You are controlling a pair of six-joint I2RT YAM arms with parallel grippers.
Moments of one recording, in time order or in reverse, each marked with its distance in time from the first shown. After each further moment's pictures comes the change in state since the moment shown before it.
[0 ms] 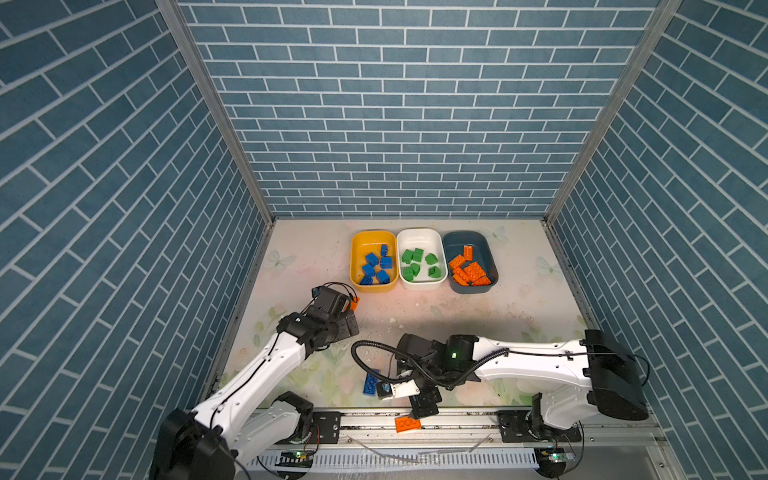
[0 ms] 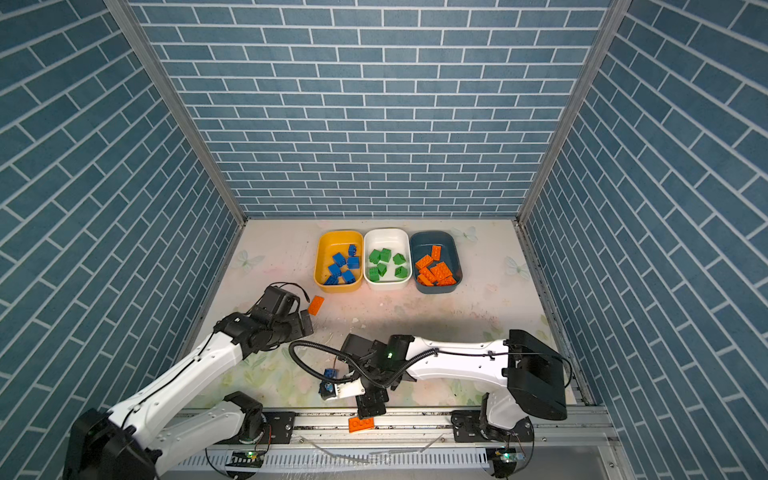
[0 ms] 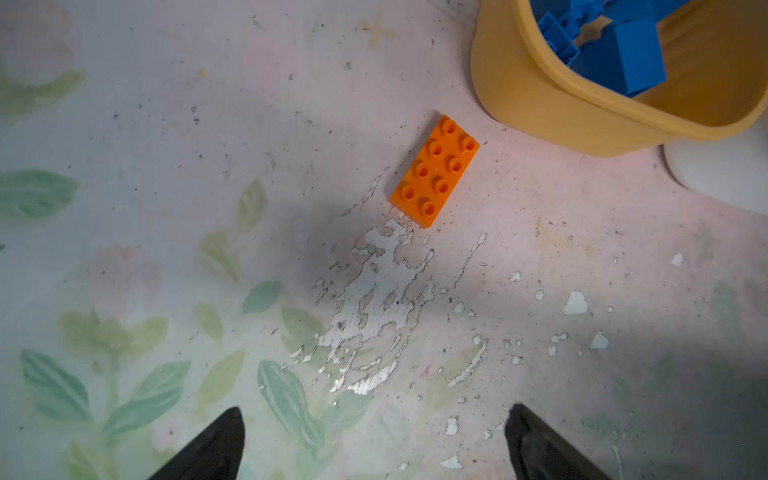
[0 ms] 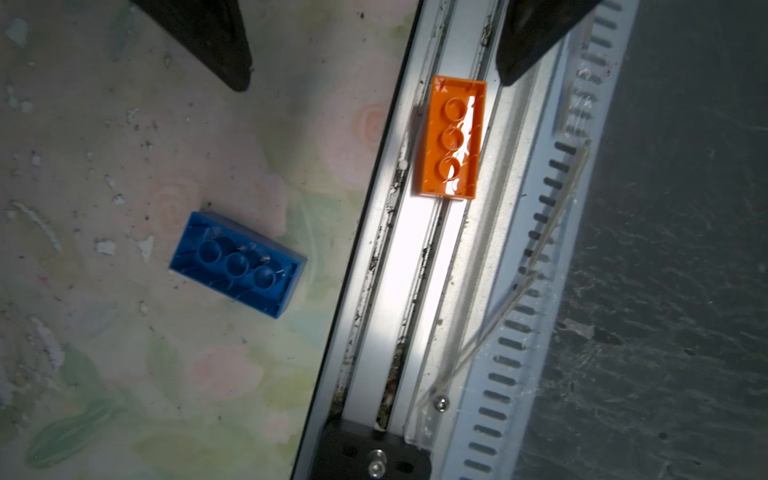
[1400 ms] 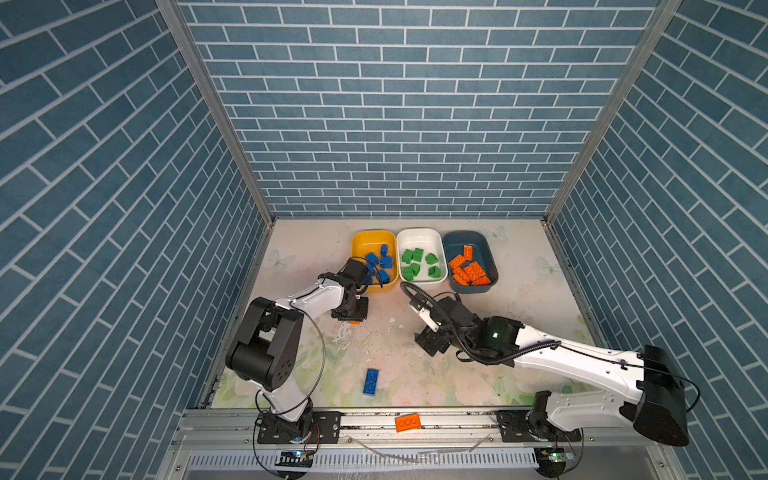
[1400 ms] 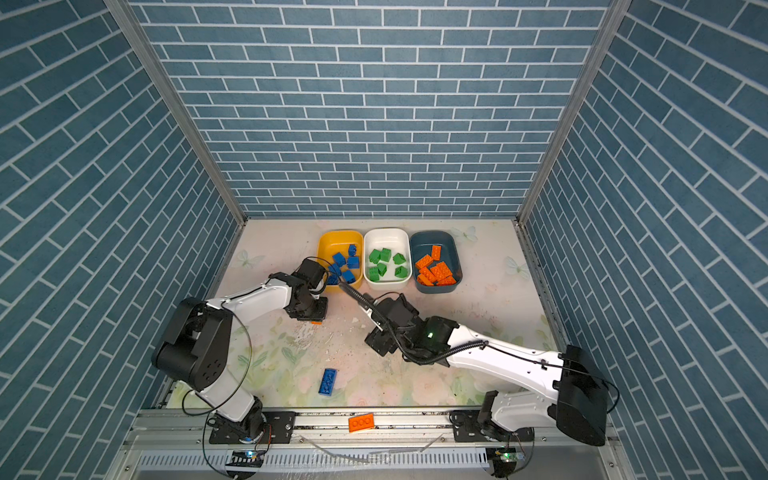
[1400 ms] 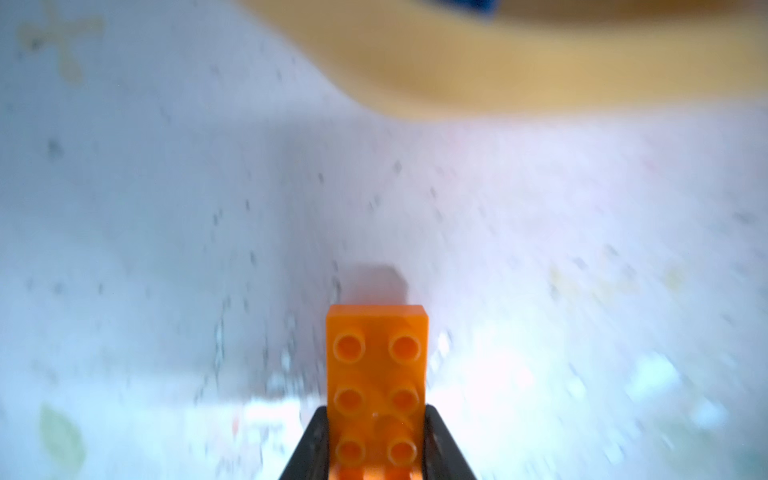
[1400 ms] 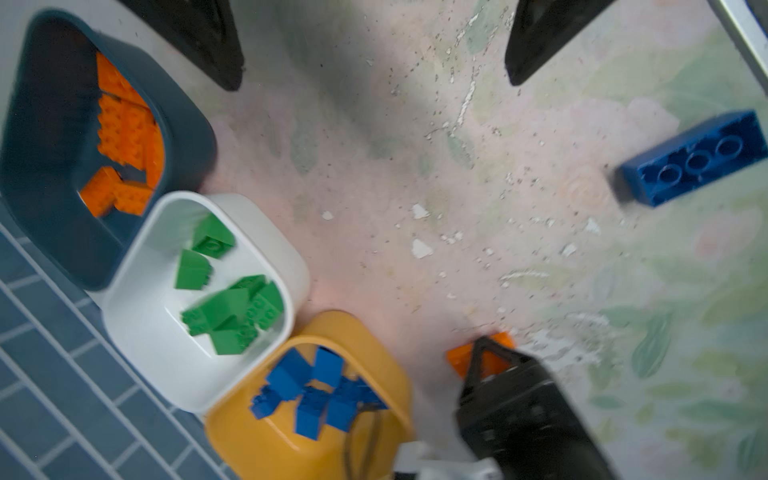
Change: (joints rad) left arm 0.041 0.513 0.265 0.057 0.179 0.344; right arm -0.243 -0.326 -0.113 0.148 0.613 0.601
